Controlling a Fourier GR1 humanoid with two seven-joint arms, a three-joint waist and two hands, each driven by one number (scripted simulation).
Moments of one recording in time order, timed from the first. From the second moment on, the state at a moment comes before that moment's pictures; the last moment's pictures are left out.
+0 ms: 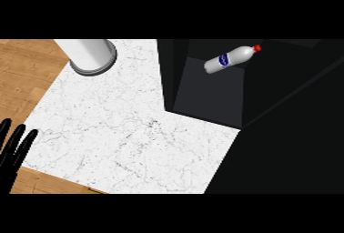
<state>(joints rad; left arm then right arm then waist) 0.33 0.76 -0.17 -1.87 0.97 -0.21 -0.50 0.46 -0.49 0.60 -2.49 -0.01 0.57 0.00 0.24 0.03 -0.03</state>
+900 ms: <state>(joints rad) 0.32 0.78 -0.13 -1.85 1.00 -0.25 -0.50 0.38 -0.50 0.59 -2.48 -0.03 0.61 0.03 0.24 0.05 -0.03</state>
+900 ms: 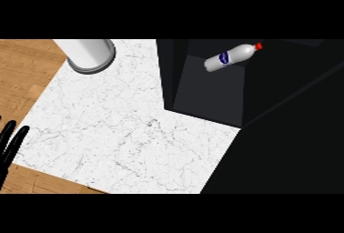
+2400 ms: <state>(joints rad) 0.28 0.81 -0.10 -1.81 1.03 -0.30 -0.48 0.09 -0.34 0.52 -2.30 -0.13 0.56 0.25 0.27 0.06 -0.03</state>
